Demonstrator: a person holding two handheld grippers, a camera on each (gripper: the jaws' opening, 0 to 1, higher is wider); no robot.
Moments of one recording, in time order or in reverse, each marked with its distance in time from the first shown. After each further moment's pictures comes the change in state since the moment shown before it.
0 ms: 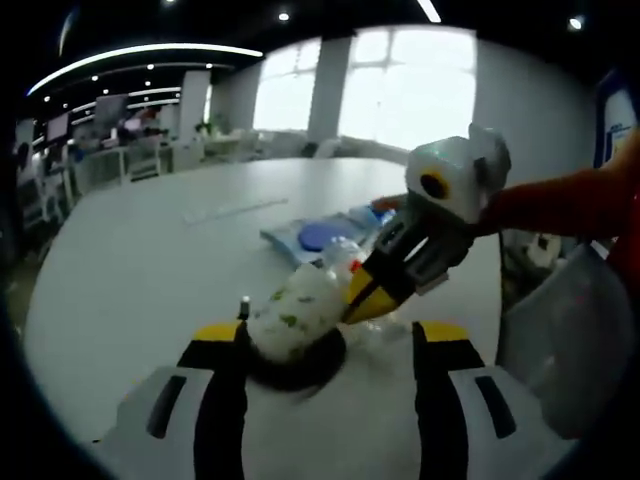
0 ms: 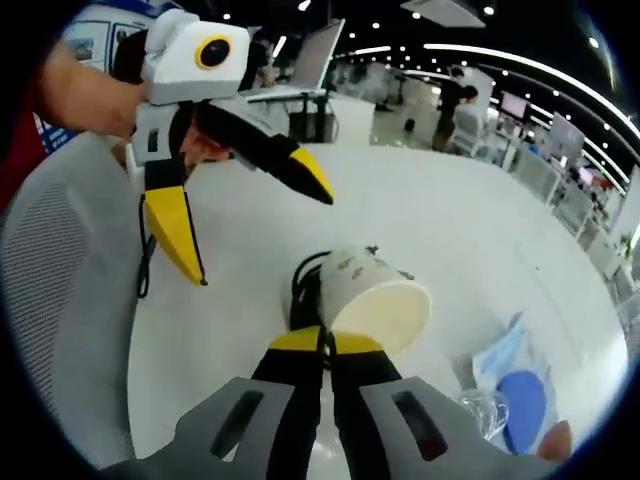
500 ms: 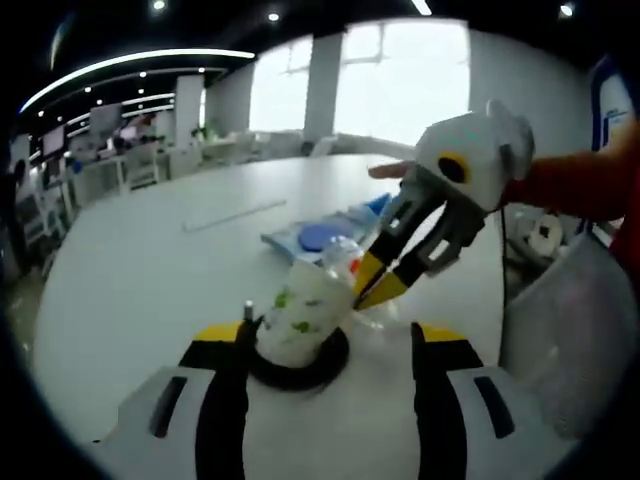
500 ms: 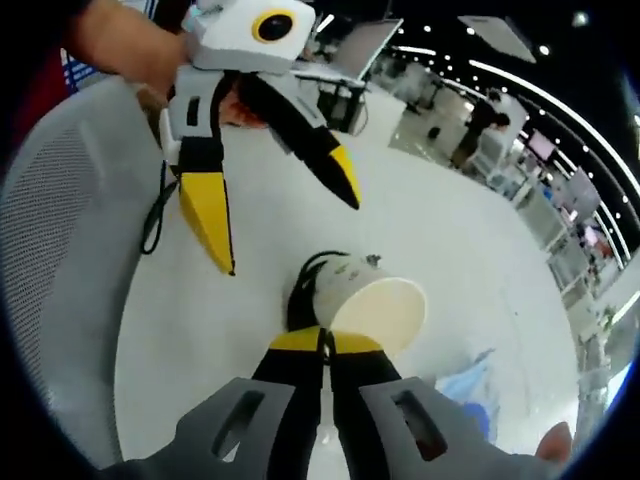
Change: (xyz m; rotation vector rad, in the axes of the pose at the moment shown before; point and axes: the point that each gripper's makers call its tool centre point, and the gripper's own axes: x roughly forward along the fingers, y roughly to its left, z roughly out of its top) left arm -0.003 -0.001 0.004 0.060 0.011 0.008; right arm -0.019 0.006 0.016 -0.277 0.099 -0.001
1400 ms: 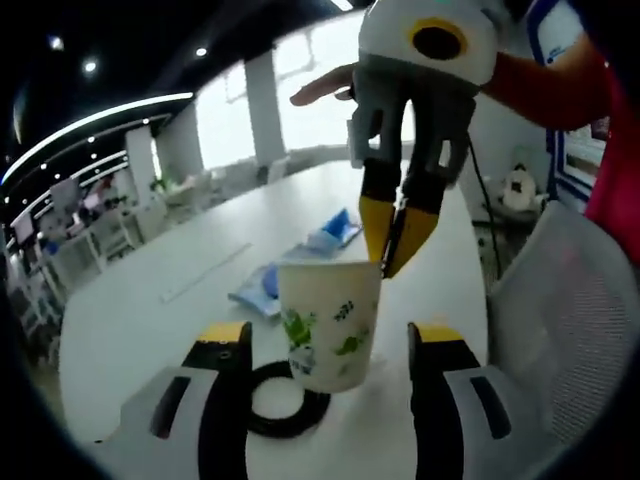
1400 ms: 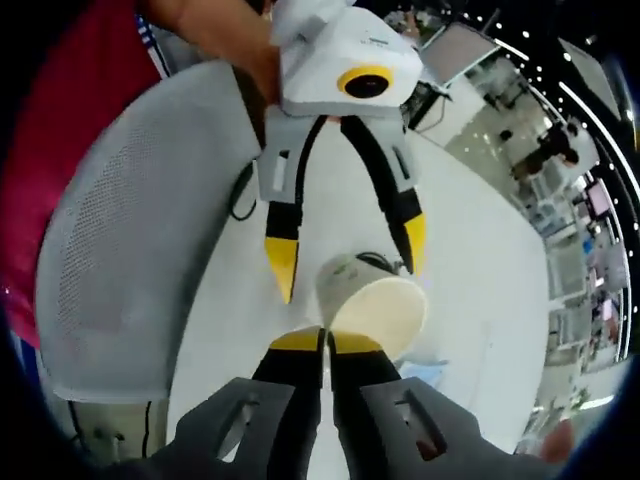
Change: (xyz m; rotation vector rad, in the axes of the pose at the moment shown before) left arm 0.001 -0.053 0.050 0.271 -0.058 -0.116; right arm -0.093 0.022 0.043 -0.265 0.220 0.218
